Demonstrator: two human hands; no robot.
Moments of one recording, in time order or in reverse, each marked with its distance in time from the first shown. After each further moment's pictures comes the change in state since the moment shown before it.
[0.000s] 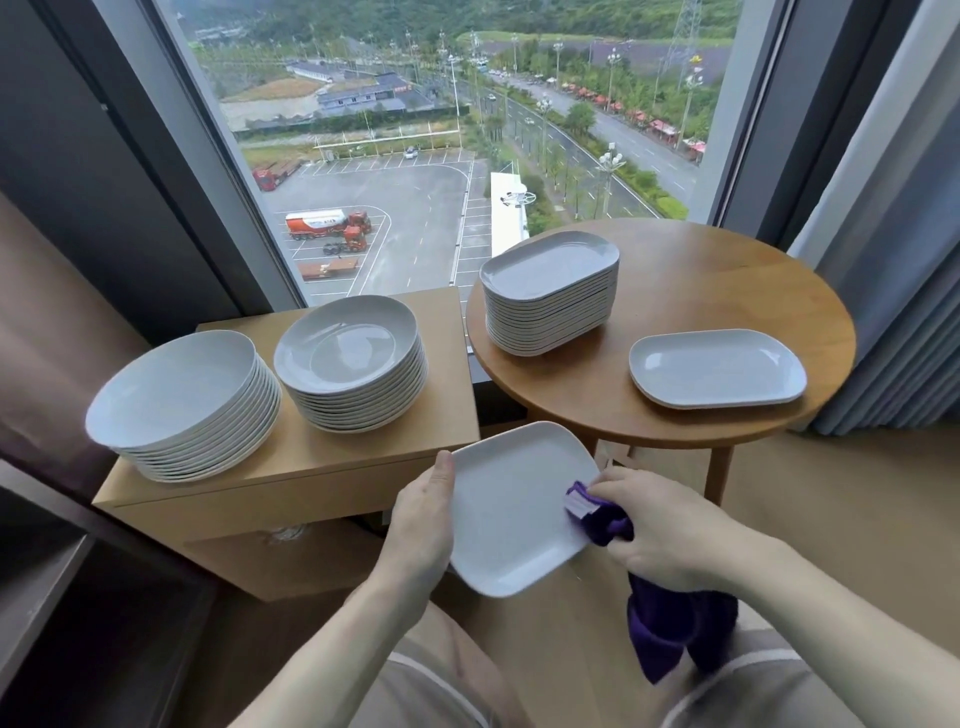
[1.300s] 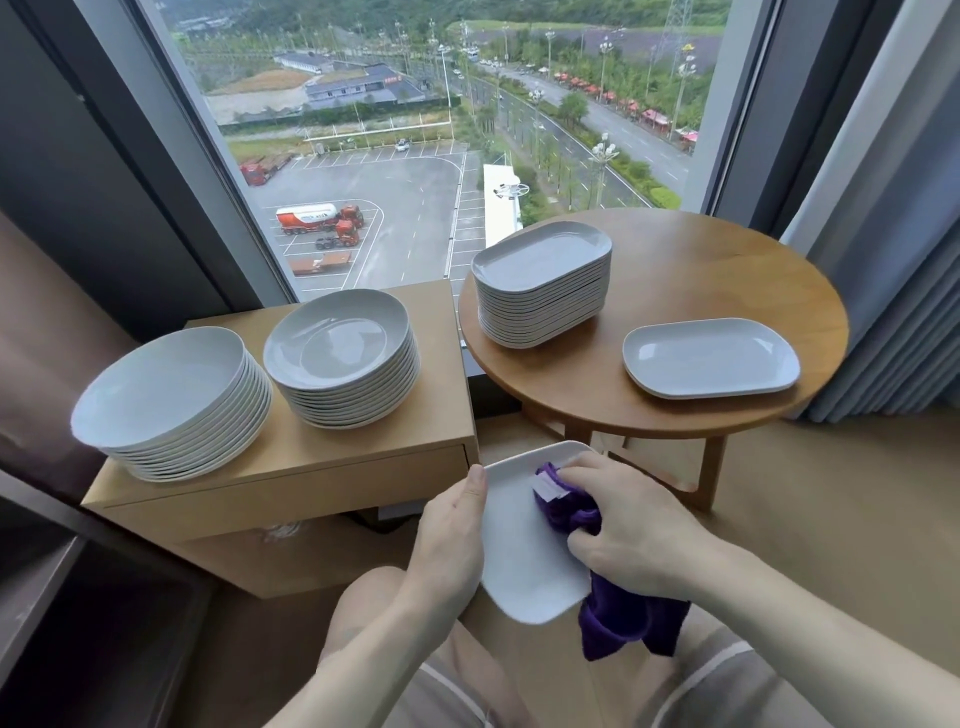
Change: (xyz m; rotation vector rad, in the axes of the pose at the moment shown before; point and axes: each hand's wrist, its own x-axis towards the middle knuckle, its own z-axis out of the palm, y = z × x) left_hand -0.018 -0.004 0.022 0.007 -0.063 0.013; right_hand 0.000 -0.026 0.012 0.158 0.156 -0.011
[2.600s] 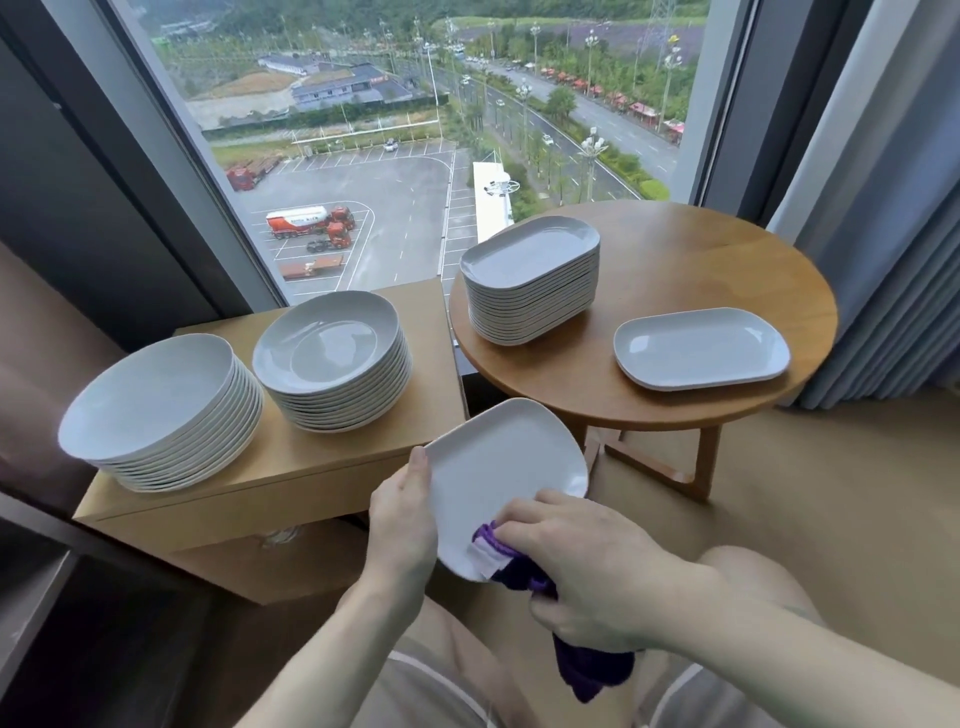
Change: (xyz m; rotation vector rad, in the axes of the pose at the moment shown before) left_hand 0.010 0.014 -0.017 -0.056 0.221 0.020; right_hand -0.014 -0.038 0.010 -0.298 -0.186 -0.358
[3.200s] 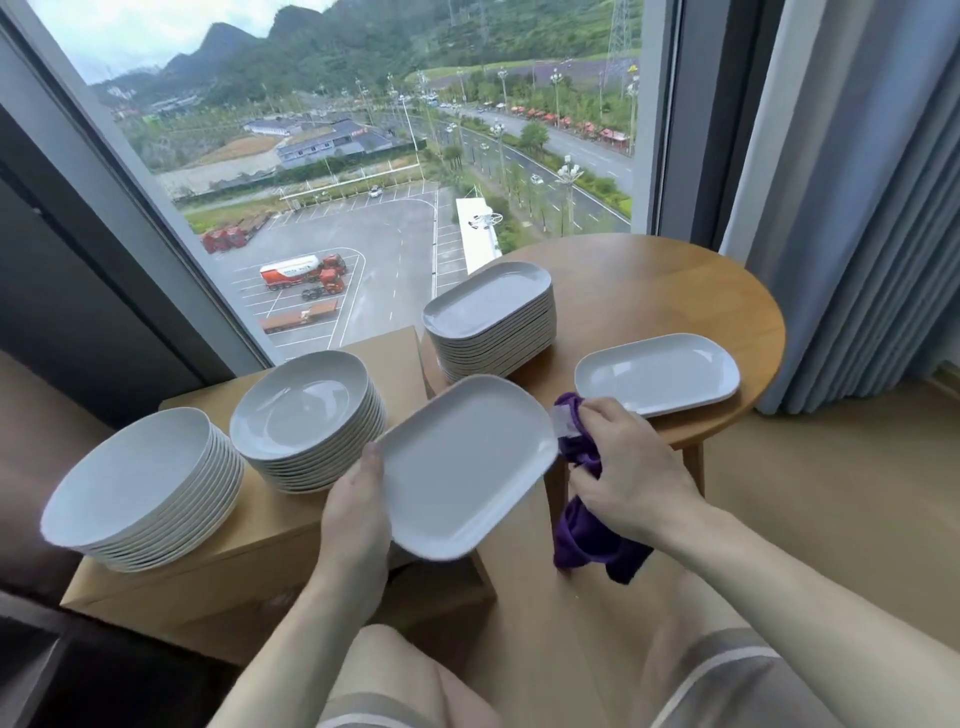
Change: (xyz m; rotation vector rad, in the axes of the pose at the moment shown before) left_hand 0.008 0.054 0.020 -0.112 0.043 0.072; right_hand -0.007 0.093 -0.033 0.197 0.523 0.492
